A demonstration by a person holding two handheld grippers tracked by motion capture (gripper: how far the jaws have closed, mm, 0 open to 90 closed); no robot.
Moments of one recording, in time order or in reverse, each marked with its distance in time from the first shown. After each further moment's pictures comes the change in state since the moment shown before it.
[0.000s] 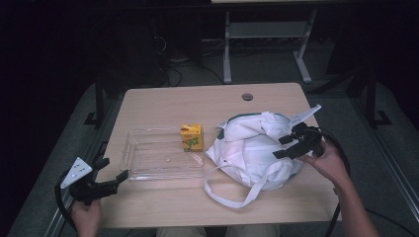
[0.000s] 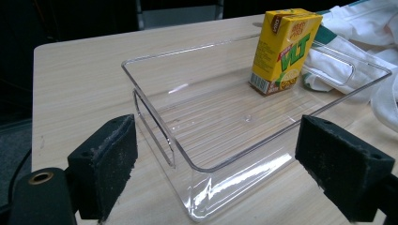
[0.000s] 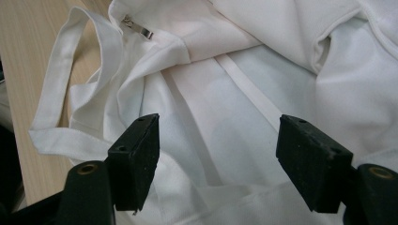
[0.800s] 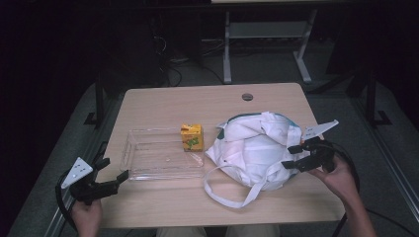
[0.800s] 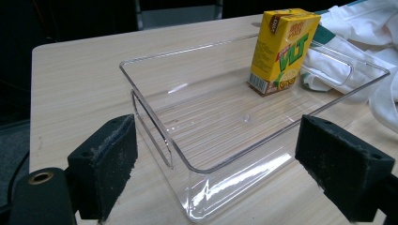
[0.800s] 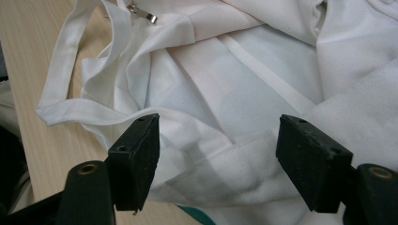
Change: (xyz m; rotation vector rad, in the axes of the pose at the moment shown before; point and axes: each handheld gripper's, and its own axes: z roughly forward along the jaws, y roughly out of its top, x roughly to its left) left arm -0.002 0.001 0.000 -0.001 0.001 0.003; right arm 0.017 -0.044 -0.013 -0.081 -0.042 0.033
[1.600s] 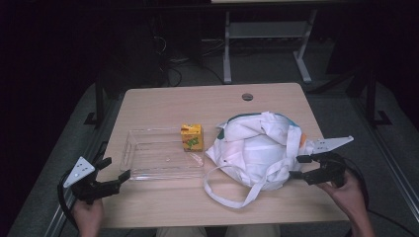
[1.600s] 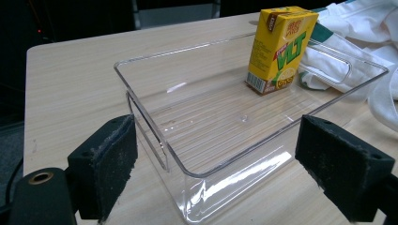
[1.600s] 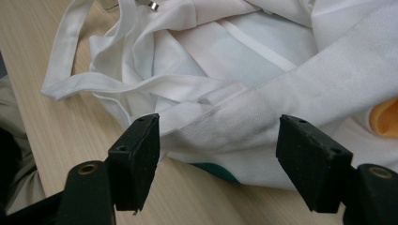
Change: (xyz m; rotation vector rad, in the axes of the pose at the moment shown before) left arm -0.002 0.001 0.004 0.006 -0.010 0.007; right arm 0.020 -0.036 -0.014 -0.058 -0.066 0.012
